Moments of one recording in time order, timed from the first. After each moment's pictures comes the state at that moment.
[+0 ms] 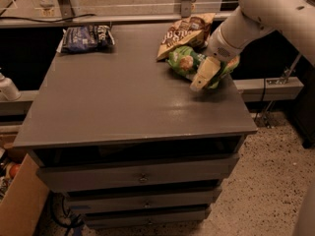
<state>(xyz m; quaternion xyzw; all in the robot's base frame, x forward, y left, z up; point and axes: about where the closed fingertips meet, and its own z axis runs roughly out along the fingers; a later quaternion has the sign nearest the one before) 0.683 -0.146 0.851 -0.55 0.79 0.04 0.27</state>
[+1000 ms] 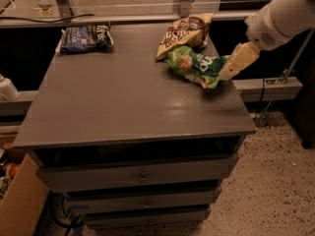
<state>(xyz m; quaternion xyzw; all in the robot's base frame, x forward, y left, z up) 0.641 -0.211 0.926 -0.50 0.79 0.01 0.35</state>
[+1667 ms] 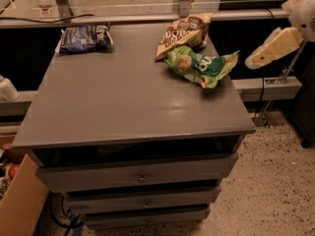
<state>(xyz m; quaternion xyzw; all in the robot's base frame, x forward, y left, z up) 0.595 -0.255 0.987 -0.44 0.80 0.03 0.41</state>
